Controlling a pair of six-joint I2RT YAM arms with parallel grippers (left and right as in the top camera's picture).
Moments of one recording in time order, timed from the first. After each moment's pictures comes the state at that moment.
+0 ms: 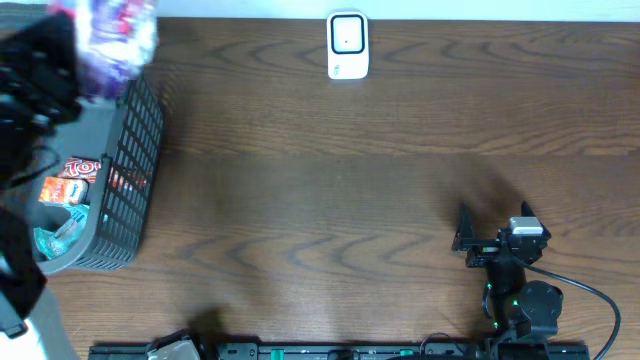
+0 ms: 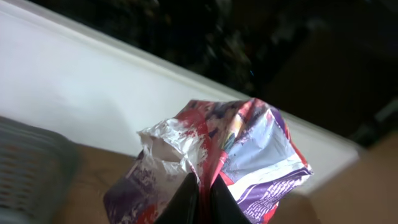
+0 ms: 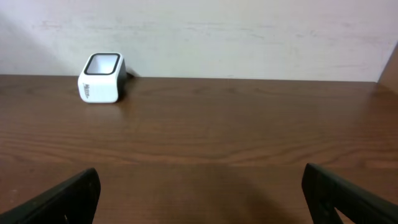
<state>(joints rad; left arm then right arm) 0.37 1.21 1.92 -0.85 0.65 -0.42 -0.01 0.02 0.01 -0.07 -0.03 0.00</state>
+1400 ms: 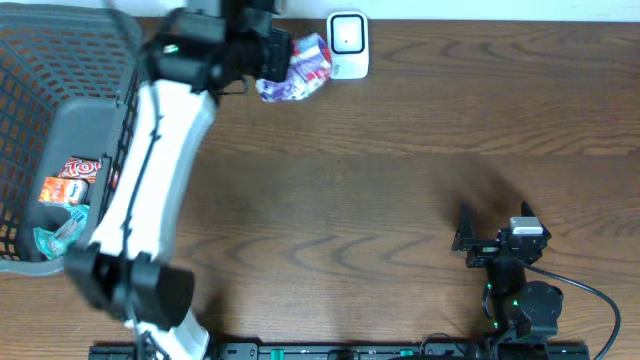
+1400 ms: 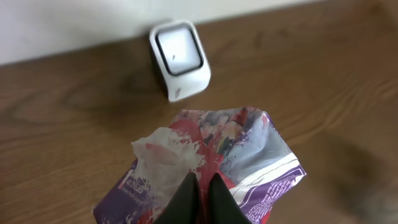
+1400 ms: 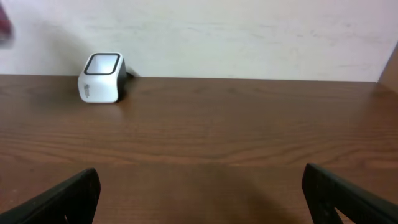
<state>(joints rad) -0.26 1.86 1.92 -0.87 0.32 -0.02 -0.01 0.02 0.01 -0.07 -0.03 0.00</state>
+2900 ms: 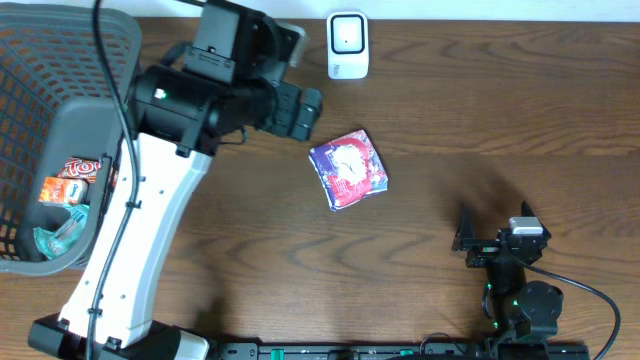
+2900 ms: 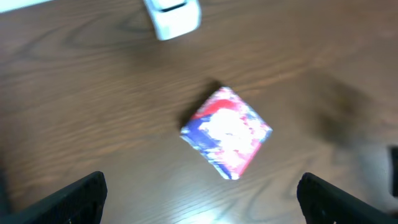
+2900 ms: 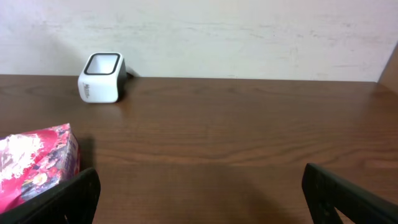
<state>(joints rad) -0.36 1.61 1.92 -1.23 0.19 -0.03 -0.01 0.02 0.01 -0.07 -0.03 0.00</state>
